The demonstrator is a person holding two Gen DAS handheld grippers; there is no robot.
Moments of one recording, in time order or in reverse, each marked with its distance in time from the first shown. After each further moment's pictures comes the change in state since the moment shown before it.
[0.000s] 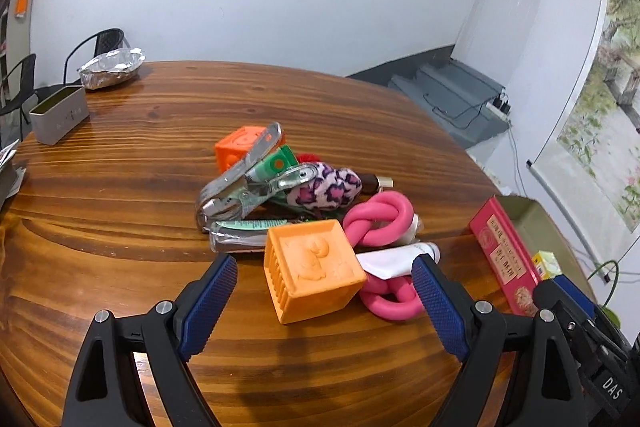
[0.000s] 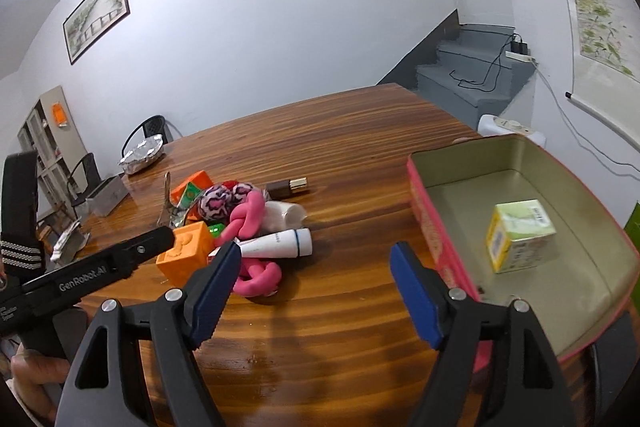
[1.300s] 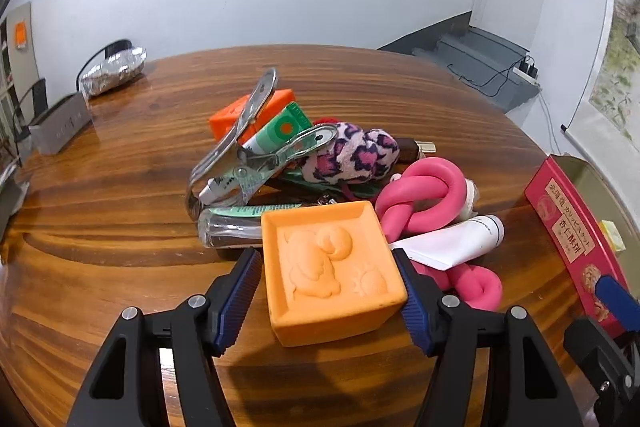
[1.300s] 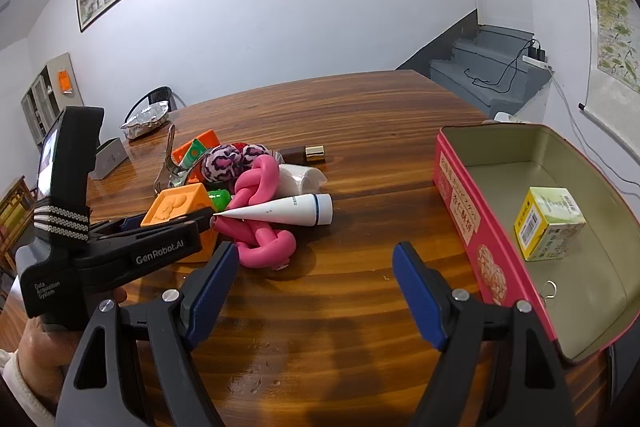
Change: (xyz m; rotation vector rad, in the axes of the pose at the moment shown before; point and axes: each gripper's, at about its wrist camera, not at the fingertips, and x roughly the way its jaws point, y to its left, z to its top) left arm 0.048 -0.001 -0.006 0.071 0.050 0.127; right arm 0.022 0.020 -0.022 -0.086 0.053 0.005
